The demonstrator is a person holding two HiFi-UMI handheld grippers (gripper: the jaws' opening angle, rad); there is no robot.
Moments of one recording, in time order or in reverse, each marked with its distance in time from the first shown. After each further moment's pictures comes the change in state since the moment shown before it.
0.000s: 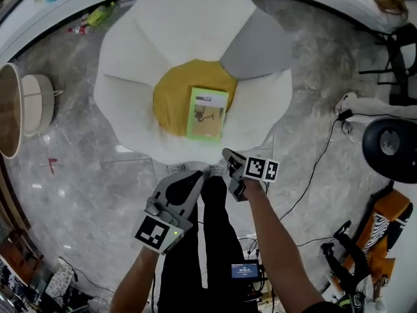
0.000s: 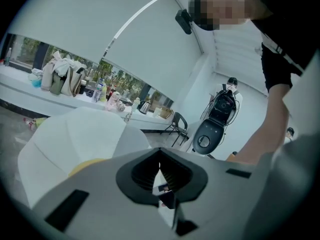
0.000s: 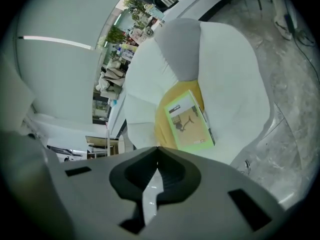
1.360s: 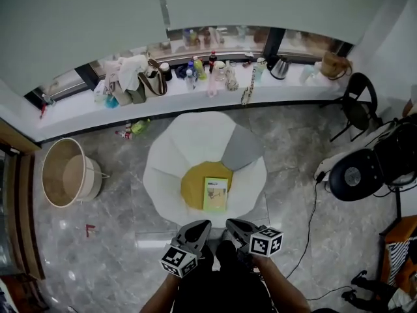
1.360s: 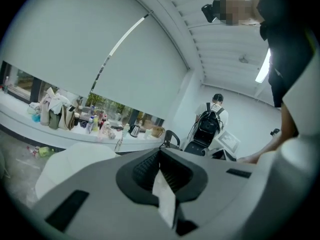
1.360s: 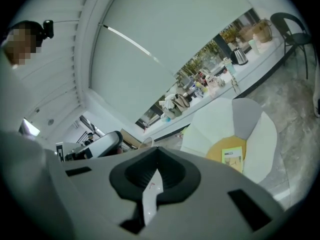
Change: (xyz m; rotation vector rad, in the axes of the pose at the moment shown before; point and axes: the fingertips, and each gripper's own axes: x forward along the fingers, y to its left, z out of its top) left arm -0.149 -0.163 0.164 0.121 -0.150 -0.029; right arm -0.288 0.343 -0.059 -0.516 -0.253 0.272
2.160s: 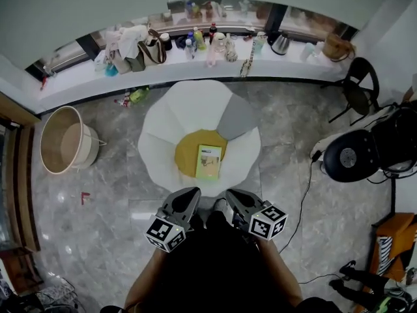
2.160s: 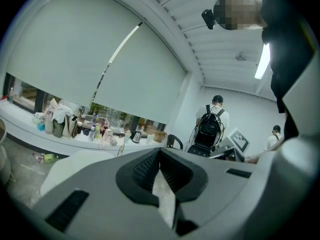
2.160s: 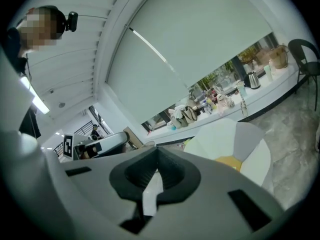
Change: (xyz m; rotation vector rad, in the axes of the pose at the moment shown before) left arm -0.017 -0.054 0.024 0.055 -0.059 0.051; right arm -0.079 0.033 0.018 -0.218 -0.073 0.045
